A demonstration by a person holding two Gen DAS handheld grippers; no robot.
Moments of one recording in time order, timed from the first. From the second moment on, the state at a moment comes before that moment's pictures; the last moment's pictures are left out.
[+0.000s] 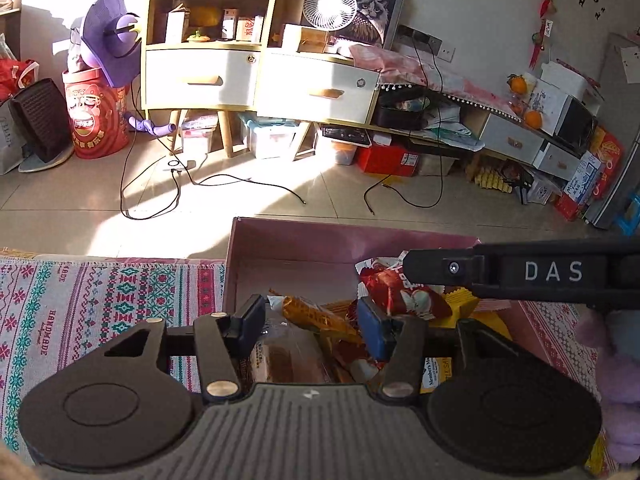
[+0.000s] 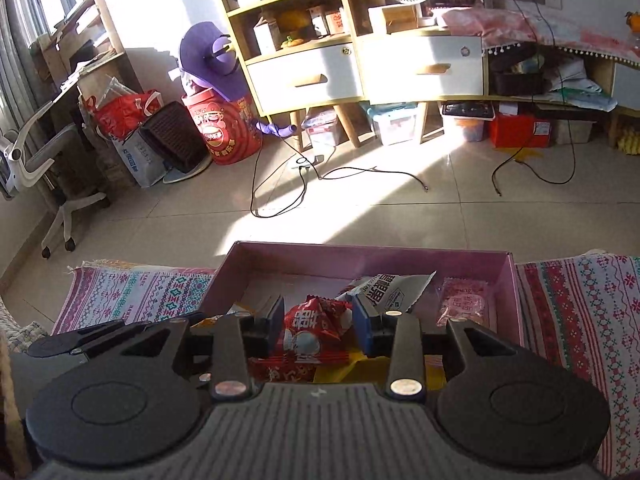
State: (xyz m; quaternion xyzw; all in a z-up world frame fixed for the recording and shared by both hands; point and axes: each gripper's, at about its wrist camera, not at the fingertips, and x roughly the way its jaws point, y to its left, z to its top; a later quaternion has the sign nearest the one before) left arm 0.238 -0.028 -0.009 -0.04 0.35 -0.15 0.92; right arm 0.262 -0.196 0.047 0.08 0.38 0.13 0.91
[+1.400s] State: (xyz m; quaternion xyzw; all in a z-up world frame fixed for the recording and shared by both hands) left arm 0.109 0.003 0.026 0.00 0.37 -0.14 0.92; right arm 0.126 -0.214 0.072 -0.02 0.34 0.10 0.93
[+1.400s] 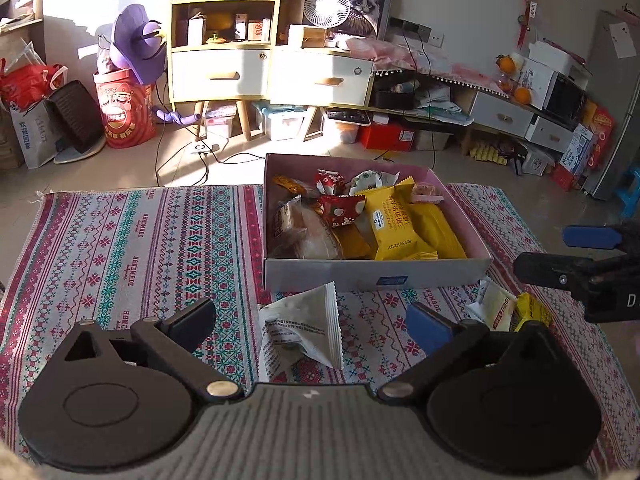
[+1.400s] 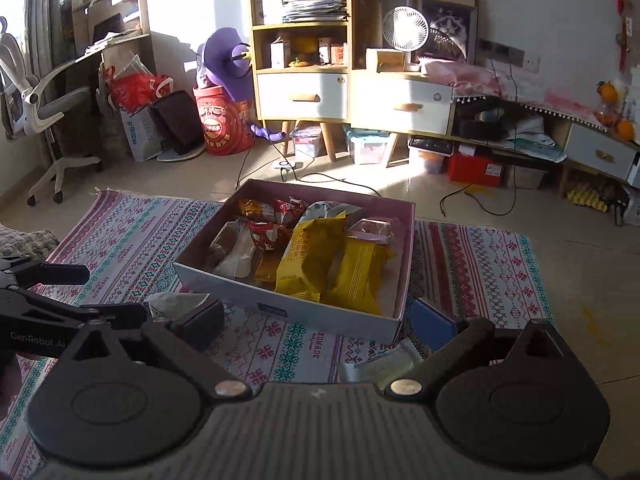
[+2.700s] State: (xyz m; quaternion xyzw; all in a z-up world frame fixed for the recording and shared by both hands) left arm 0.063 -0.020 -0.045 0.01 0.33 -0.06 0.94; right arm 0.089 -0.275 -0.008 0.00 0.37 0.06 0.93
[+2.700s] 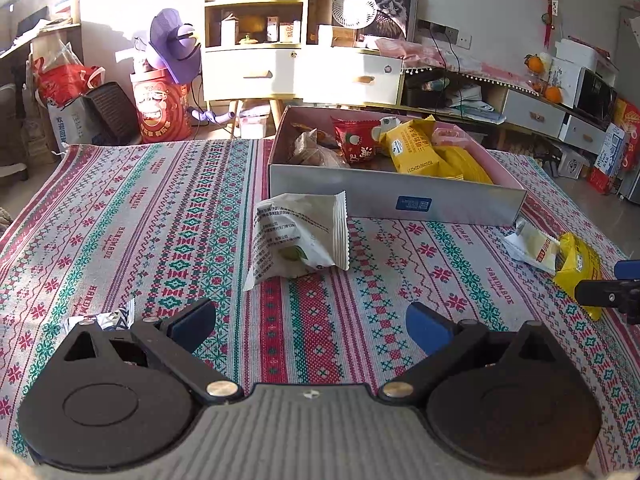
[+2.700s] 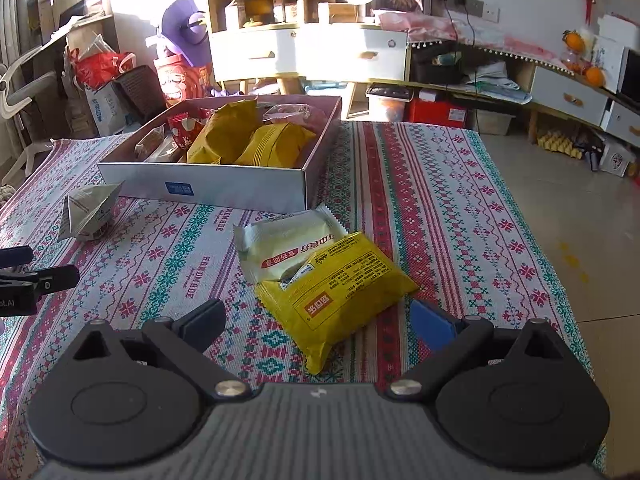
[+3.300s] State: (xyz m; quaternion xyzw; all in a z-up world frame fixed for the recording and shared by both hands) left arm 0.126 -0.005 -0.047 -0.03 0.37 -0.08 0.93; right arm 0.116 -0.288 -0.018 0.09 0.40 -0.02 0.91
